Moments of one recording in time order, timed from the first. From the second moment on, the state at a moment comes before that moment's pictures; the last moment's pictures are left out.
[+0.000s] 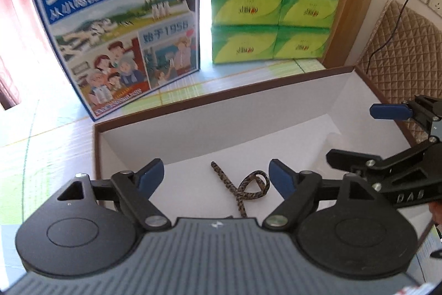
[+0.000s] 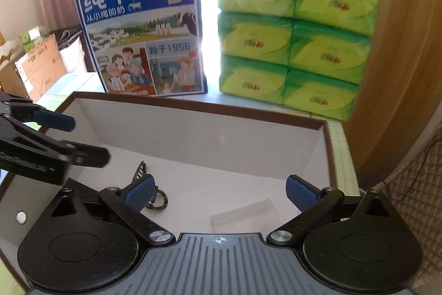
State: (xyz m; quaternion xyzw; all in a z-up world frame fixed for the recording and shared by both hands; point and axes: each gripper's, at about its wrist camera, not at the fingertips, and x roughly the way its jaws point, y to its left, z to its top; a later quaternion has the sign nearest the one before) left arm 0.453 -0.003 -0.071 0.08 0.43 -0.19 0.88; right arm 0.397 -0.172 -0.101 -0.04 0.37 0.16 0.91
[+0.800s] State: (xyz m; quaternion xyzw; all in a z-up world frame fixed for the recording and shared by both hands) left arm 0.279 0.081 -0.015 0.06 0.36 -0.19 0.91; right arm 0.236 -0.188 -0.048 0.02 0.31 0.14 0.94
